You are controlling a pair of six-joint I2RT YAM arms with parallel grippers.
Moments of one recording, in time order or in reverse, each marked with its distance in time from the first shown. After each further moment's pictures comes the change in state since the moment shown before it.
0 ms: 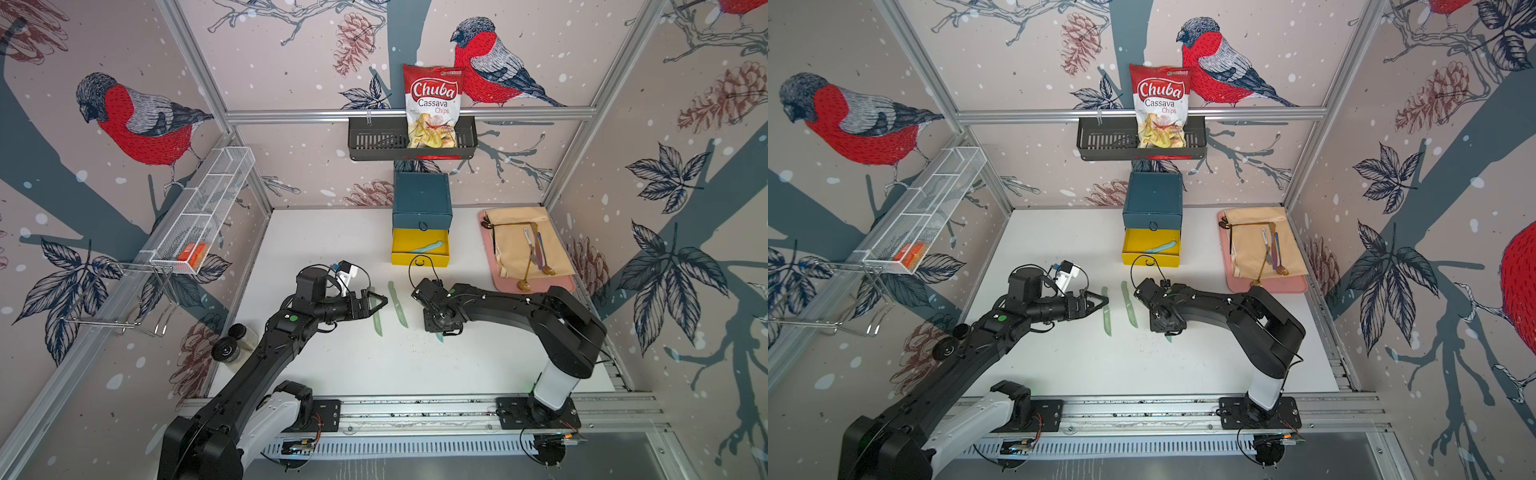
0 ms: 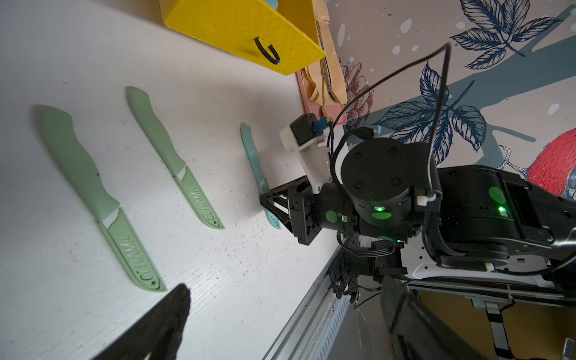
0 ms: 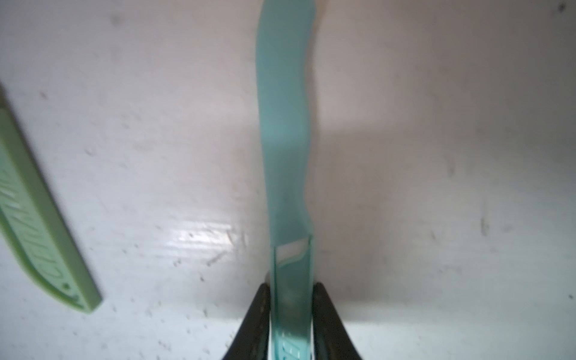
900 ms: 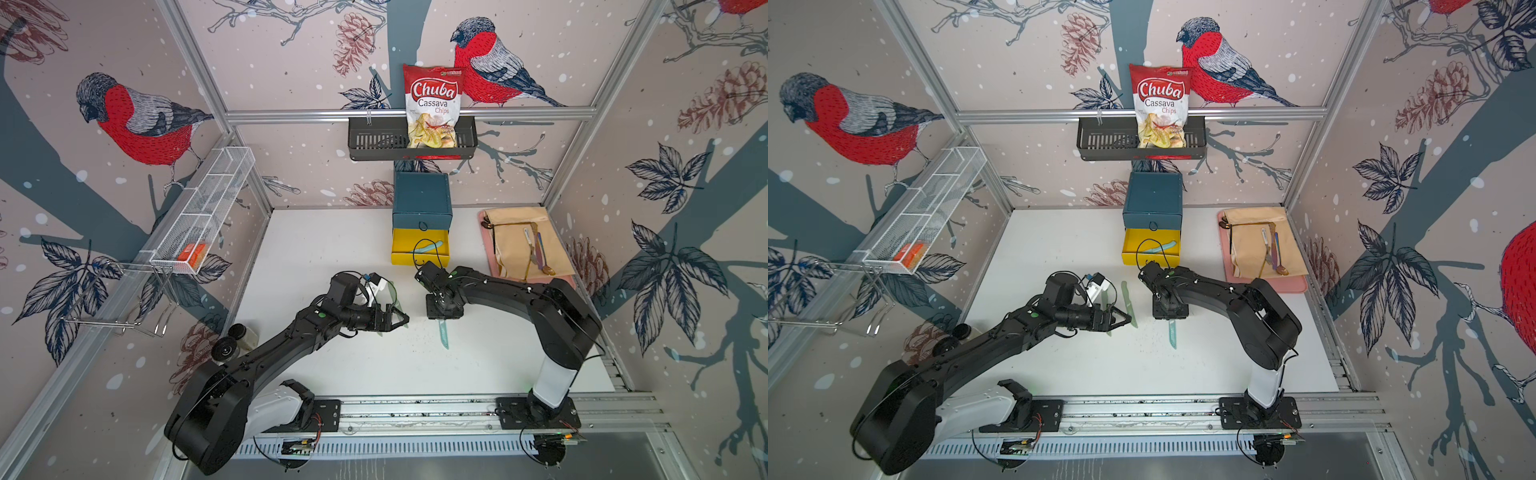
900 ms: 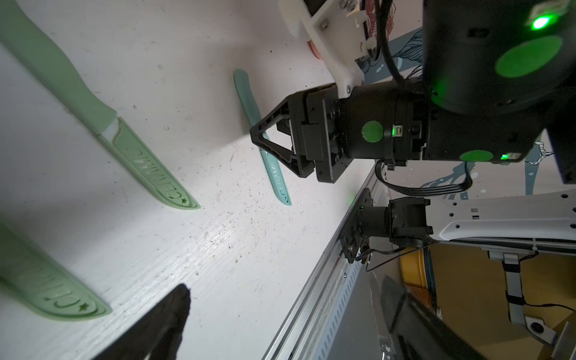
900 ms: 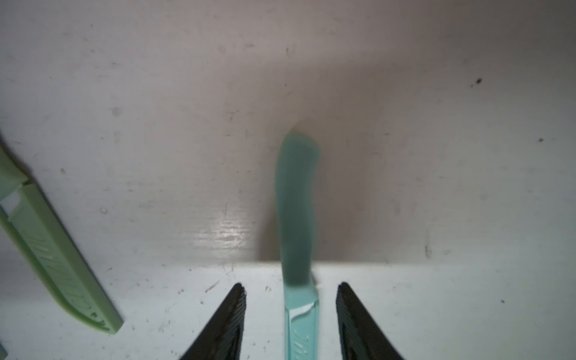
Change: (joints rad) left arm -0.228 0.212 -0.020 0.137 -0.052 0.010; right arm -0.098 0.082 0.180 -0.107 -0.029 -0.064
